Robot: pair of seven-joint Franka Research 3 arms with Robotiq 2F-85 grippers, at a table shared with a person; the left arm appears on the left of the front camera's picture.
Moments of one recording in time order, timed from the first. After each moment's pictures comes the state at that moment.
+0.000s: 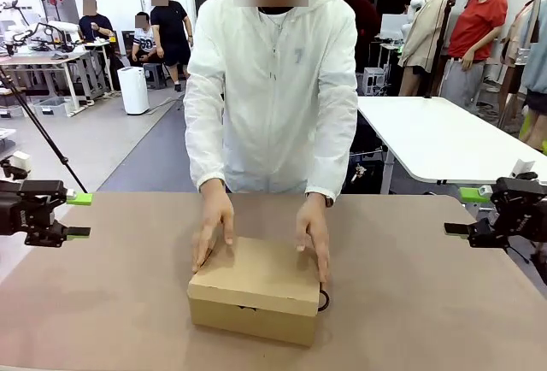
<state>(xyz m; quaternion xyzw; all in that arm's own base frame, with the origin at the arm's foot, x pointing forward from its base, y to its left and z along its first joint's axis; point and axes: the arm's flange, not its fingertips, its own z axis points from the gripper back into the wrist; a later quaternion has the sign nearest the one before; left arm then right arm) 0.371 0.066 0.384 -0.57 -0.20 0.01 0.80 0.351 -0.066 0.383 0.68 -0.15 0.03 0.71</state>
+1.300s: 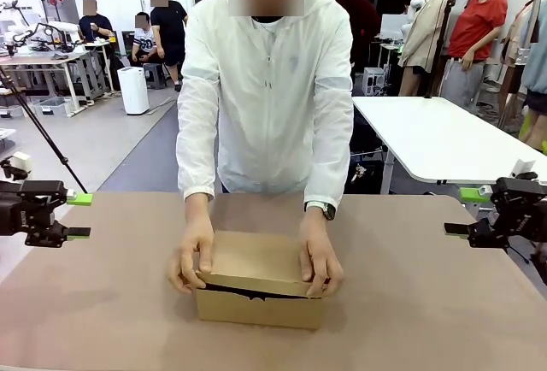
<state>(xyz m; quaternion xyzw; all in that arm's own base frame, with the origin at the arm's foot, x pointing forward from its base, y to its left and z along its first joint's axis) 0.371 0.066 0.383 -0.57 -0.20 0.01 0.80 0.351 -0.066 0.383 0.68 -0.15 0.03 0.71</state>
